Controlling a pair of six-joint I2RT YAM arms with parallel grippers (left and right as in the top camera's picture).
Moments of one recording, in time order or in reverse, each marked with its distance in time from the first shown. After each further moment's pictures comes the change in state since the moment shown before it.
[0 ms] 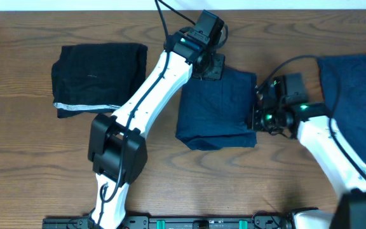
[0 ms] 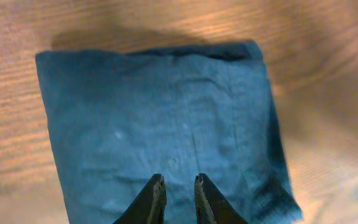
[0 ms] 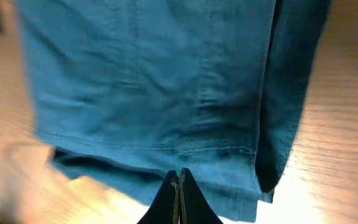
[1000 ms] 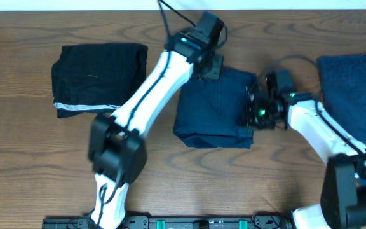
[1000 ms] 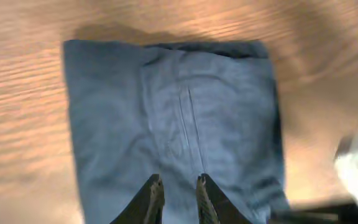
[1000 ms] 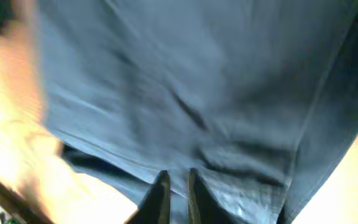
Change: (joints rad) left arm 0.002 -0.045 0.021 -0.069 -0.024 0.010; right arm -0.002 0.145 0.156 -0.062 -0.115 -0.056
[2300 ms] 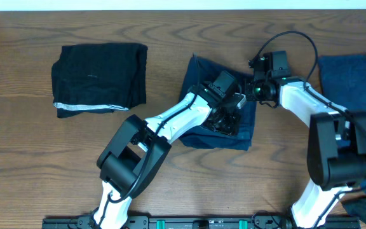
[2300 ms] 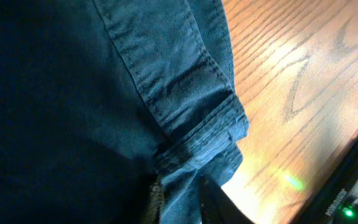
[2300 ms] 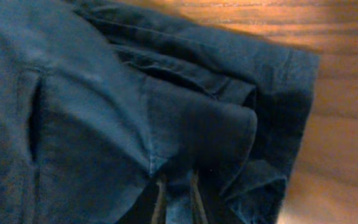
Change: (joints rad) left arm -0.180 -0.002 -0.545 0.378 0.399 0.026; right arm -0.037 0.292 0.117 0.345 0.214 -0.037
